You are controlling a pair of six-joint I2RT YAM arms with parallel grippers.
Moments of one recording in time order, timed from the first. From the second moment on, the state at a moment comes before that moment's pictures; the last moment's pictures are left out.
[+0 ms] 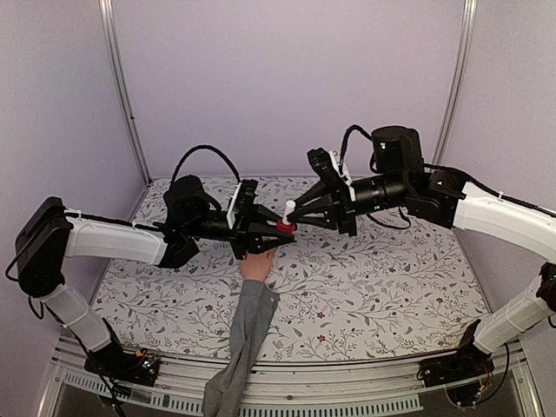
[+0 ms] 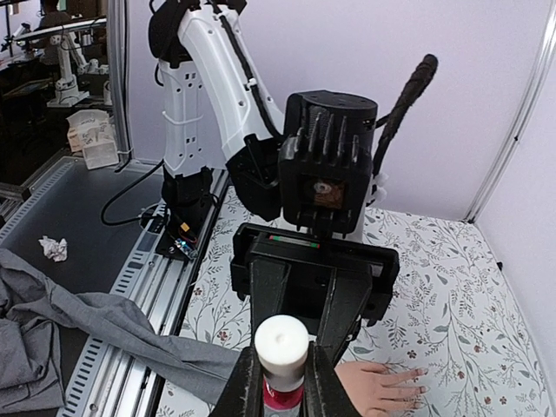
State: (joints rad) left arm -0.80 1.61 0.87 0.91 0.95 -0.03; right arm 0.88 1.42 1.27 -0.16 -0.75 -0.36
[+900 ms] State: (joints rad) left arm -0.86 1.63 0.82 0.98 0.08 0.17; right arm 0.87 1.56 1.31 0.07 -0.28 -0.08
